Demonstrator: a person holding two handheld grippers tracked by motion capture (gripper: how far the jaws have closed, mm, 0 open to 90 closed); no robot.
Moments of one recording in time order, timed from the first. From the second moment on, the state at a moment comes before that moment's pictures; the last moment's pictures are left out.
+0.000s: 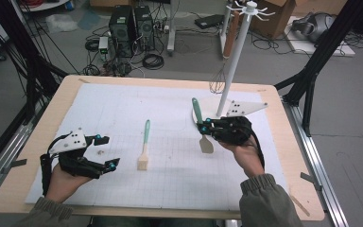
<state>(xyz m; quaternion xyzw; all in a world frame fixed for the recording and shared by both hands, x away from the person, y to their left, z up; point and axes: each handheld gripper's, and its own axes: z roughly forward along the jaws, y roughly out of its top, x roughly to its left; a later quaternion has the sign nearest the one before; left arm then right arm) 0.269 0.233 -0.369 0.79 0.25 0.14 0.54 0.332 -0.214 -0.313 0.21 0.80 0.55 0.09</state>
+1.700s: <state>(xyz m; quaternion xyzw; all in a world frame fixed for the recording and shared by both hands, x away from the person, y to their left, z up) 0.269 0.245 -0.371 0.78 0.26 0.15 0.55 0.378 -0.270 -0.226 0.25 0.75 0.59 0.17</state>
